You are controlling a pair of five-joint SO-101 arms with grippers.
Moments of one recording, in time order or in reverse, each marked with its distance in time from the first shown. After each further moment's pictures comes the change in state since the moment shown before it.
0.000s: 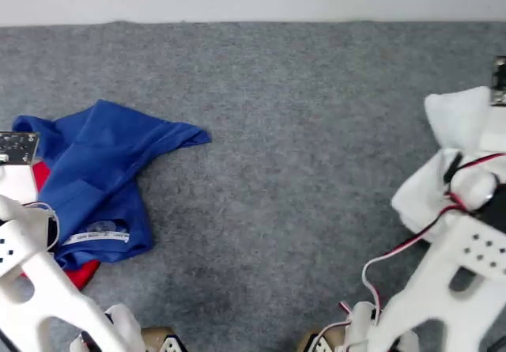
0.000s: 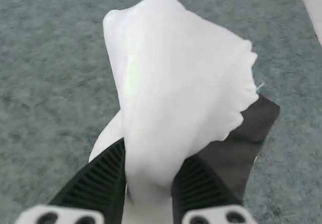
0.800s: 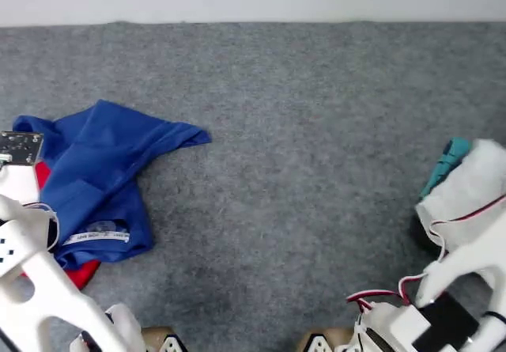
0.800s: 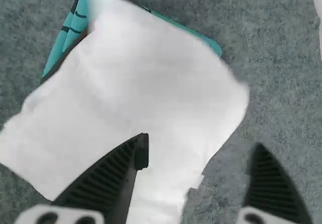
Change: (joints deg) left arm 0.0 0.0 0.0 0.0 -2.5; right arm 16.9 23.9 -0.1 -15.3 20.0
